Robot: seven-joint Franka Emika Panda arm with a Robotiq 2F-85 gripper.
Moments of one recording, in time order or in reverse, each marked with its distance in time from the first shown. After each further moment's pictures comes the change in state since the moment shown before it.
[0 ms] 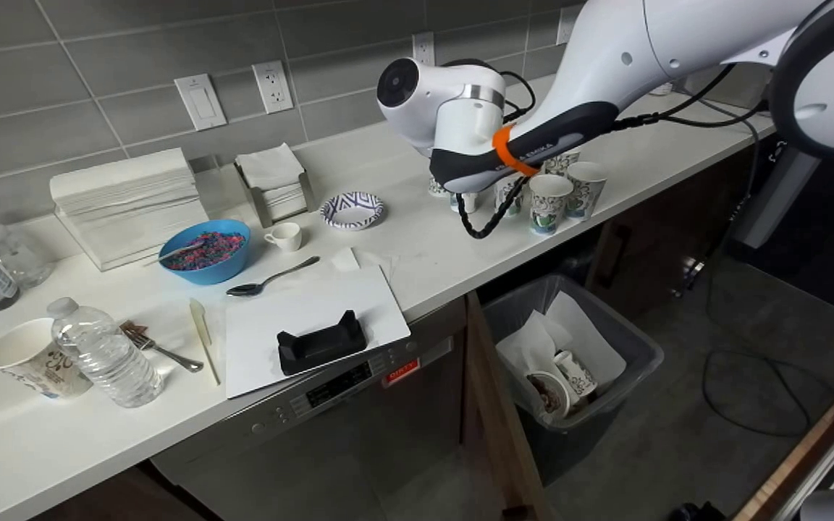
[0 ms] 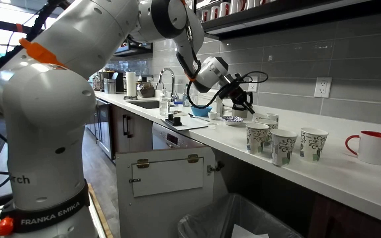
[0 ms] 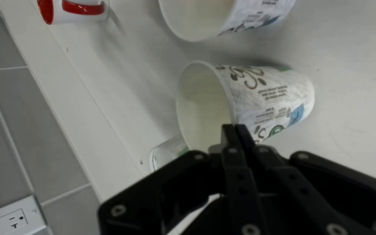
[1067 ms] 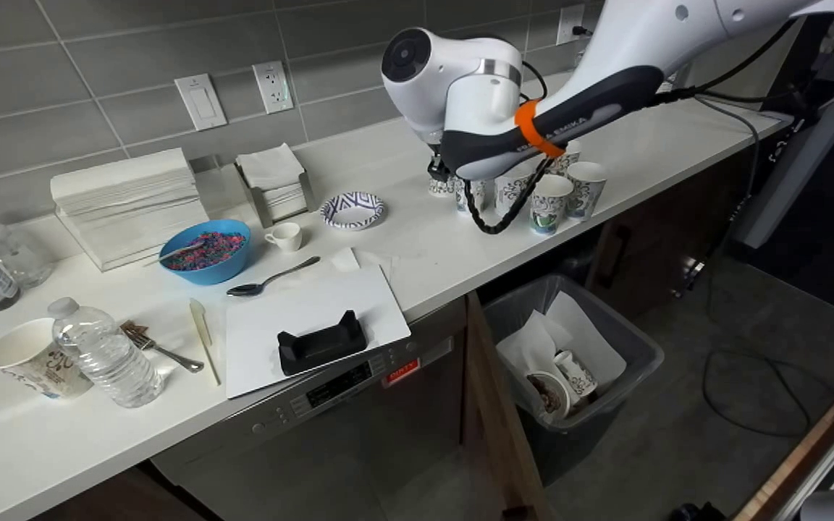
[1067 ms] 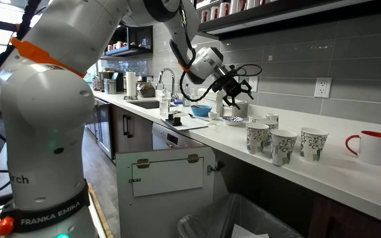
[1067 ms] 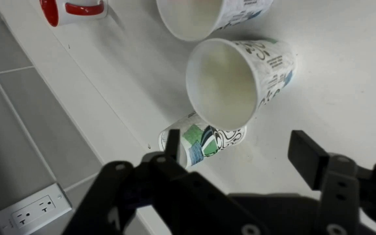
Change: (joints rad) arm -0.030 -0.147 0.068 -0.136 -0.004 0.034 0.084
